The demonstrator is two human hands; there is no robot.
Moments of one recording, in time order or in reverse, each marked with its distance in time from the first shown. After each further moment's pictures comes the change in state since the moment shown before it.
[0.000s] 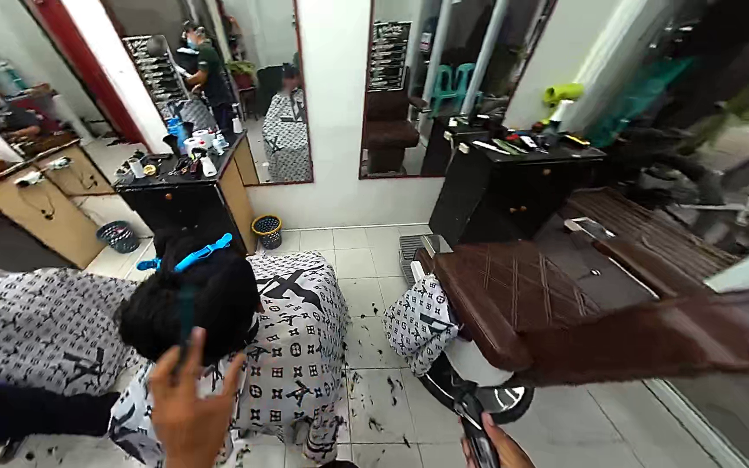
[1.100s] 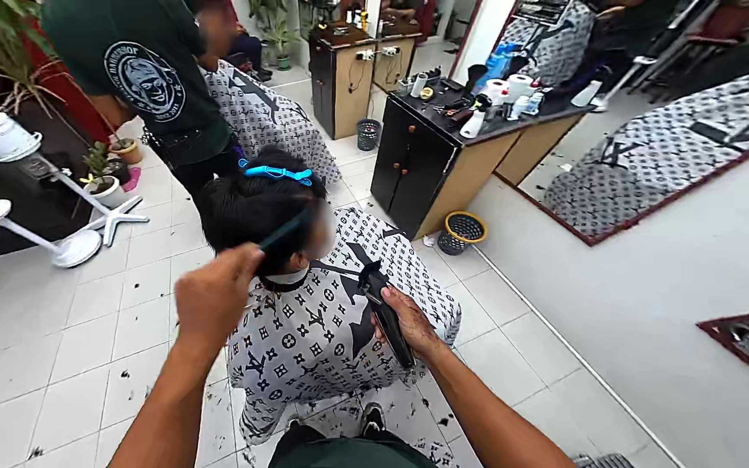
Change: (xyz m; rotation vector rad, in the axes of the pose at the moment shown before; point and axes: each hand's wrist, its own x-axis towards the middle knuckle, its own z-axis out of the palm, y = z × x) left_hand 0.091 0.085 0.083 0.821 0.027 -0.678; right_hand 0.340 -0.203 0.341 -0.608 -1.428 0.216
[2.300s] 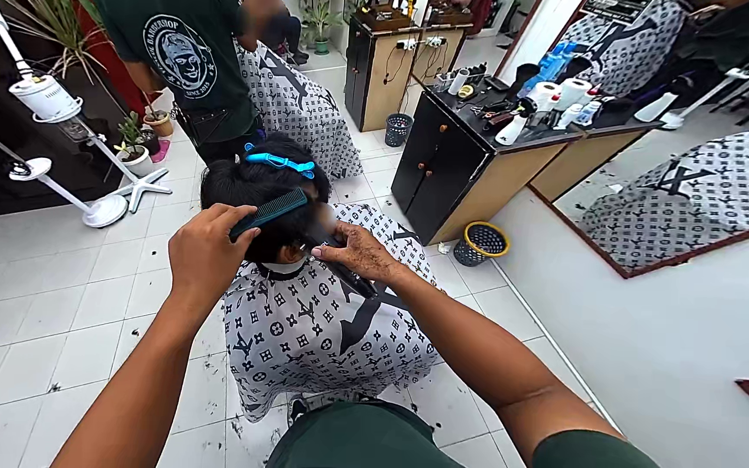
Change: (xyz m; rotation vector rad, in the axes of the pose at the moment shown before) left_hand 0.031 0.012 -0.001 0.105 0.041 -0.030; right_hand 0.093 -0.095 0.043 -0.758 -0.341 -0.275
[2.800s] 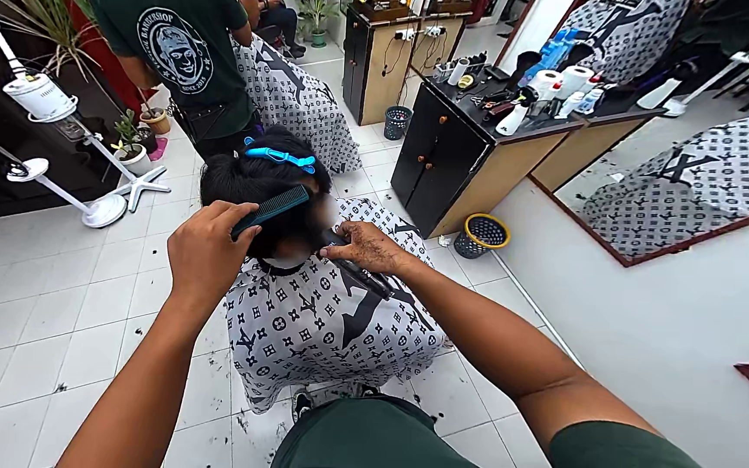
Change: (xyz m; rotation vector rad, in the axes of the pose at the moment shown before) left_hand -0.002 0.004 -0.003 -0.001 -0.011 0.024; right_hand -0.005 -0.008 -0.009 -0.232 -0.037 0.085
